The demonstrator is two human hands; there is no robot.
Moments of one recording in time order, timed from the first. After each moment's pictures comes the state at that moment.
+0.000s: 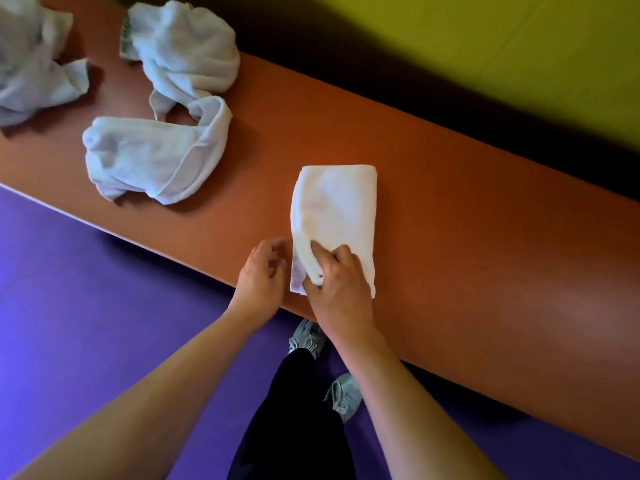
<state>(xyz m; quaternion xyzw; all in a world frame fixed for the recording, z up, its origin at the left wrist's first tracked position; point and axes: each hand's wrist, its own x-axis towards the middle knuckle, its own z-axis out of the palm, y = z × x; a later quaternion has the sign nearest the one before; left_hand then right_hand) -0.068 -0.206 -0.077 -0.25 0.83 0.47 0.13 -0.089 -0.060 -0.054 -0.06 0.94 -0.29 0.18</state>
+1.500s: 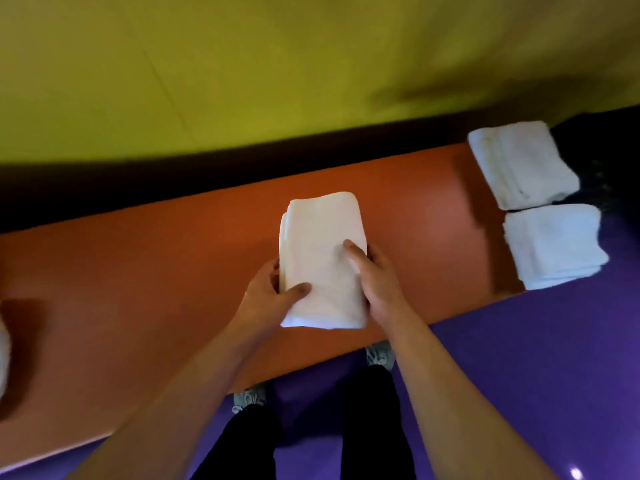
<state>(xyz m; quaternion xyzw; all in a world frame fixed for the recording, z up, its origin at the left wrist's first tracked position) -0.160 0.066 0.049 -0.05 0.74 0.54 0.40 -0.100 0.252 0.048 0.44 0.56 -0.70 0.05</state>
